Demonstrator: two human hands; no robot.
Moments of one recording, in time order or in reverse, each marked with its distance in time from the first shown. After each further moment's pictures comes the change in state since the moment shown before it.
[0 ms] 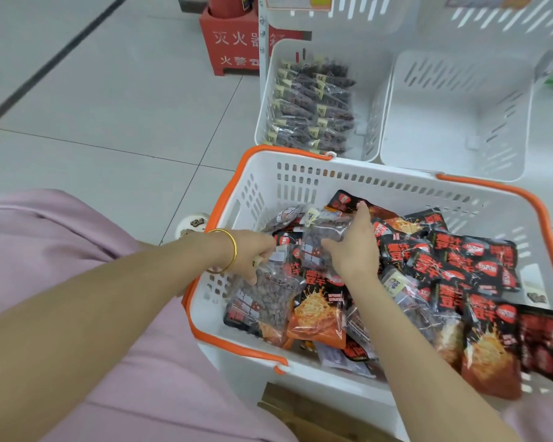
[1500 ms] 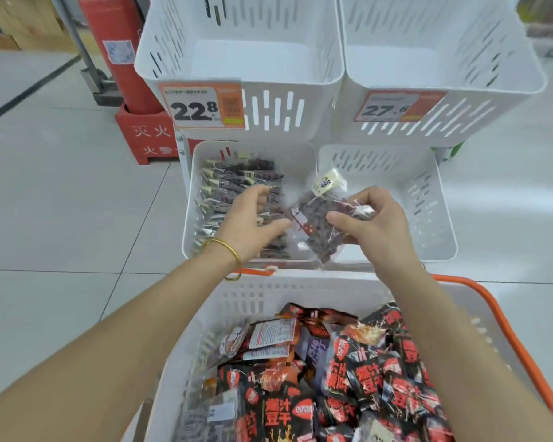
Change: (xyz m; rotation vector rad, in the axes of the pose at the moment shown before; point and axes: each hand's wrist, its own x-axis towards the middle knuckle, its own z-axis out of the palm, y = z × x) left_hand 0.116 0.024 -0.173 -0.827 0.822 0.229; right_hand 0.143 -0.056 -0.122 0.571 0.149 -0.228
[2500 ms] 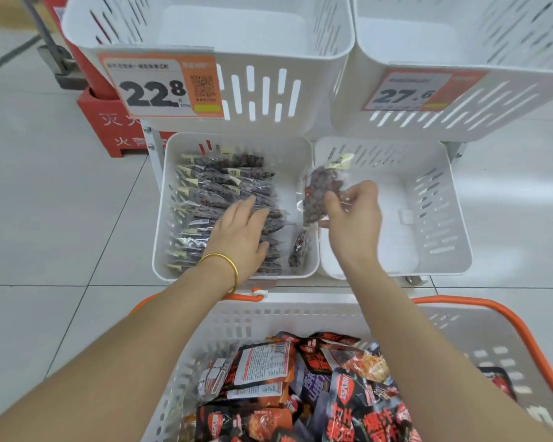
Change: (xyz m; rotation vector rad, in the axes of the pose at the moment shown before) left_hand 0.053 -0.059 0.034 0.717 -0.129 0.100; right_hand 0.065 0.042 0.046 -0.186 0.334 -0.032
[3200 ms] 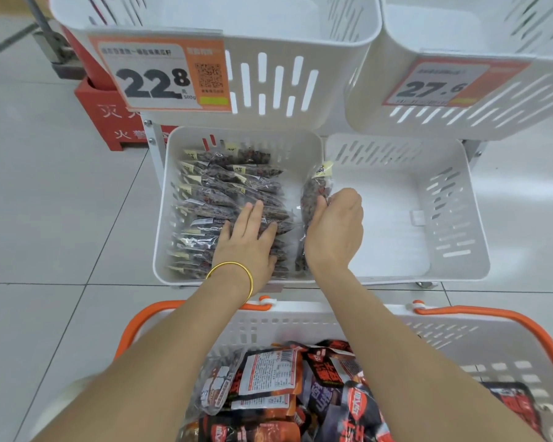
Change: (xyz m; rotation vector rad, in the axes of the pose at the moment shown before) left_hand 0.007 -0.002 0.024 0.237 -0.148 -0.042; right_hand 0.004 0.026 0.055 -0.539 0.152 -0.121
